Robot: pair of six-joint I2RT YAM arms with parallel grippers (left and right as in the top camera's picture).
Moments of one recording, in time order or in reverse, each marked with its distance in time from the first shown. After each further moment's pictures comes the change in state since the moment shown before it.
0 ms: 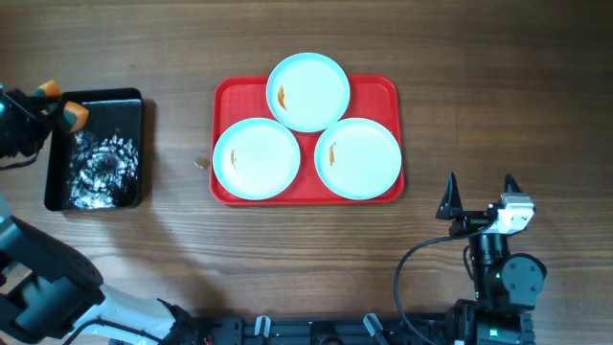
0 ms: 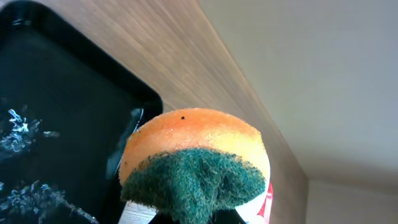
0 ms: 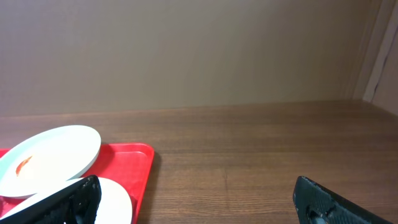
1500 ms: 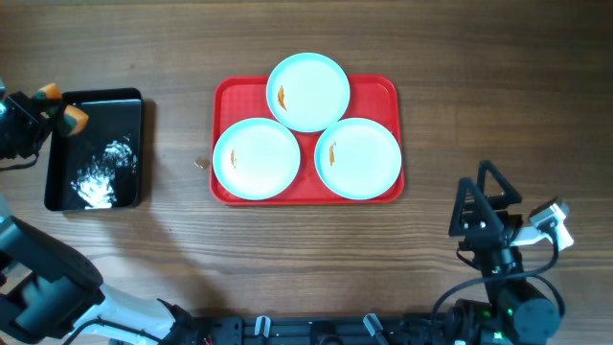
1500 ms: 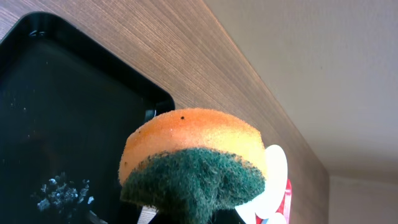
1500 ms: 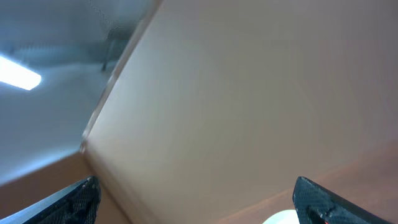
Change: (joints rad) left arm 0.000 0.000 -0.001 -0.014 -0.033 0.089; right arm 0.000 0.022 0.068 0.438 -0.298 0.924
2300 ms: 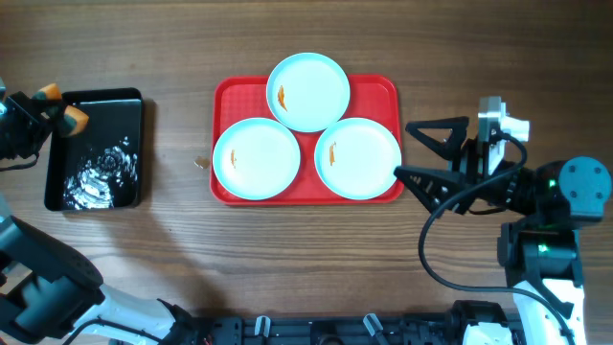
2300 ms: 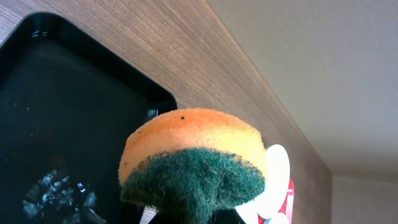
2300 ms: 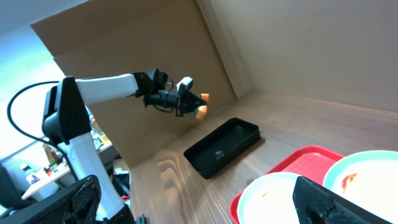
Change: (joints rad) left arm 0.000 0.000 -0.001 0.000 -0.006 0.007; right arm 0.079 0.809 0.617 -0.158 -0.814 -0.381
